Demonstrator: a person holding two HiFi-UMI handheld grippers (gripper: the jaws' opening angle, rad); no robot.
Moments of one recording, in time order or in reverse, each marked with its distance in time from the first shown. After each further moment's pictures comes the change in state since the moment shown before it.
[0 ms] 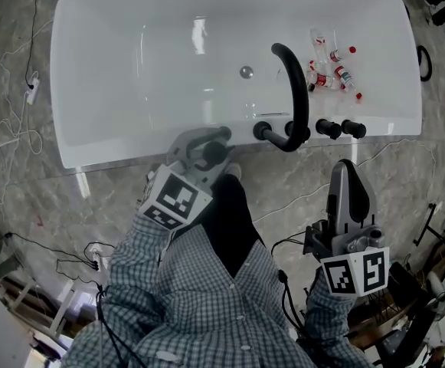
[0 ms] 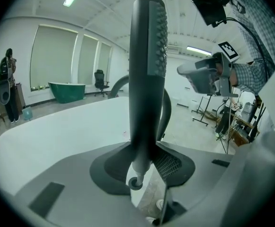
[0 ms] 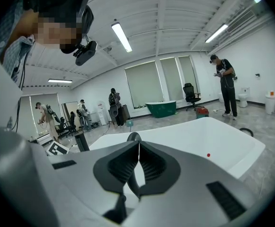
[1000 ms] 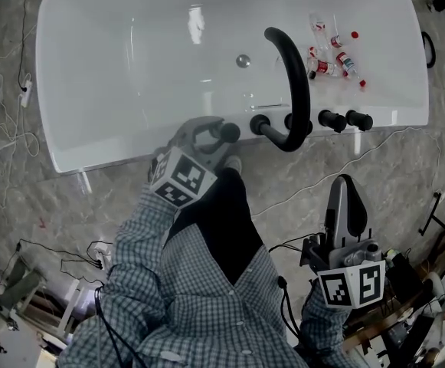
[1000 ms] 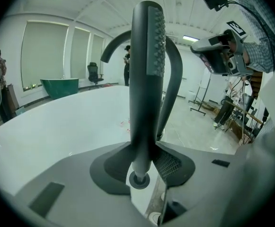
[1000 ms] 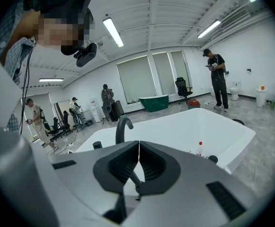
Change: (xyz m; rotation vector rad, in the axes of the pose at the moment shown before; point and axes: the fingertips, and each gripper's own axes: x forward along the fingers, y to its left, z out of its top) left arm 0.076 0.008 -0.072 0.052 0.094 -0.039; right arm -0.015 -0.024 -0.052 0.061 0.061 -0.077
